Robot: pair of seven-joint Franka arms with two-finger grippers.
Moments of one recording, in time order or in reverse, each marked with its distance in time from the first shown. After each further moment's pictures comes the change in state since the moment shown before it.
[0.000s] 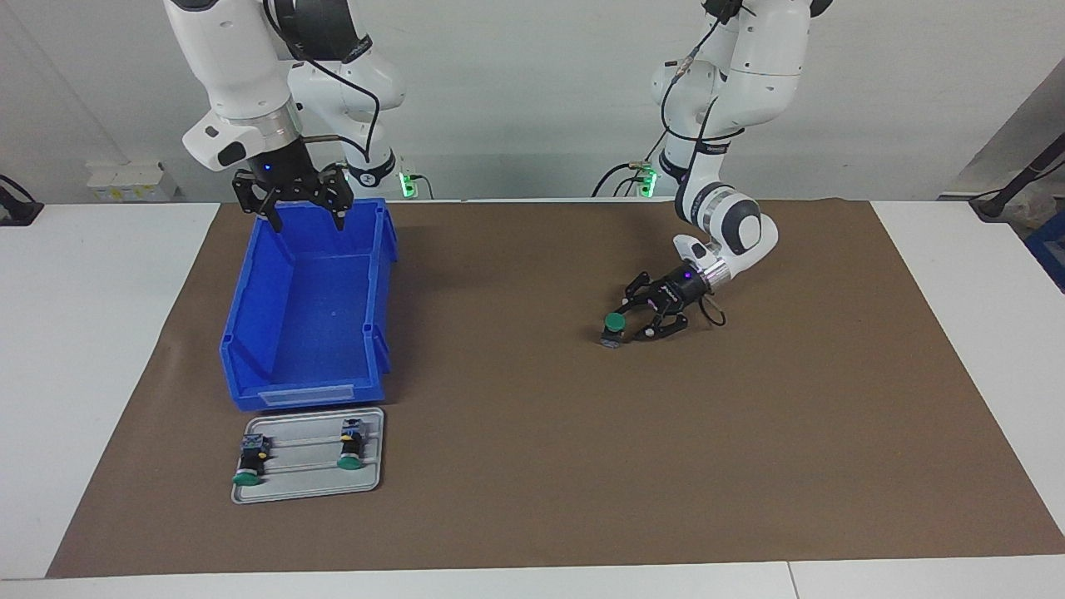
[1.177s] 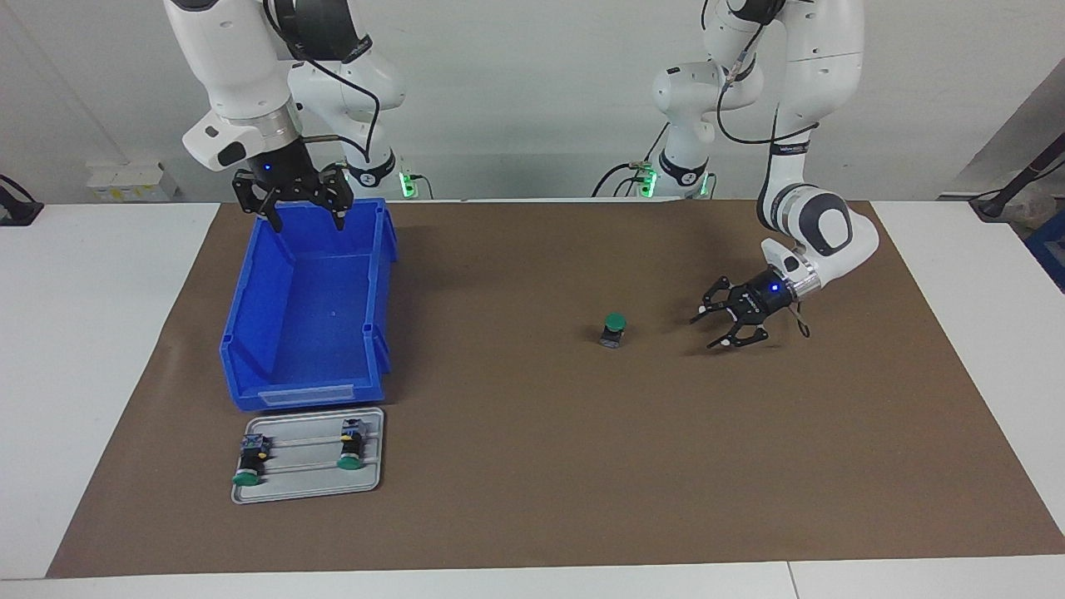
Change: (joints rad) left arm 0.207 -0.030 0.005 0.207 0.490 -0.036 -0.708; right arm 0.000 0.000 0.000 0.000 0.000 0.000 0.000
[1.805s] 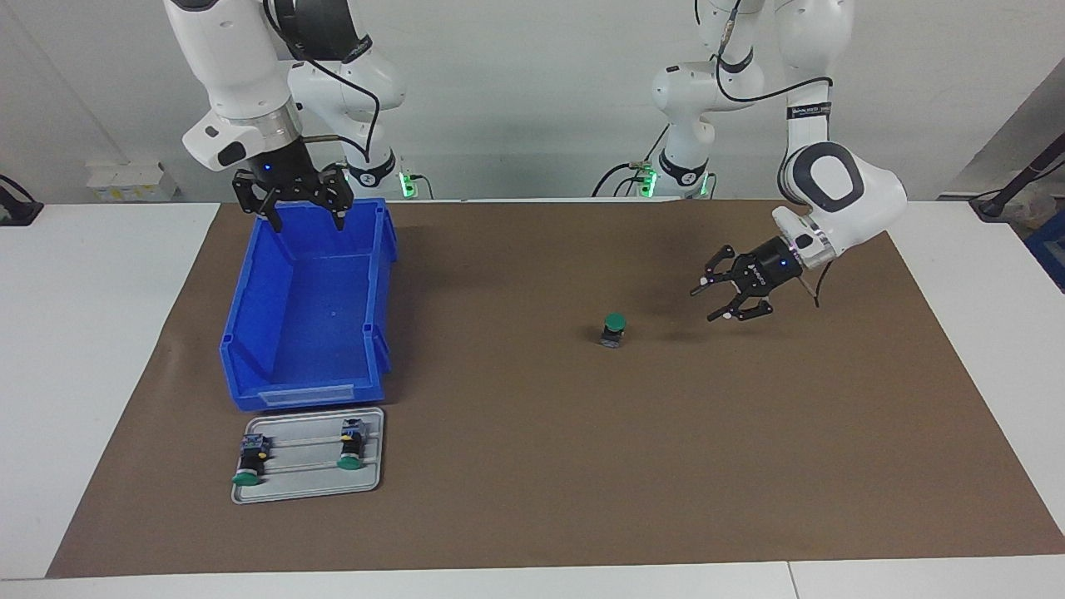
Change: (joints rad) left arm -0.106 -0.198 -0.016 0.010 0.304 0.099 -0.590; right arm 0.000 0.000 0.000 0.000 0.000 0.000 0.000
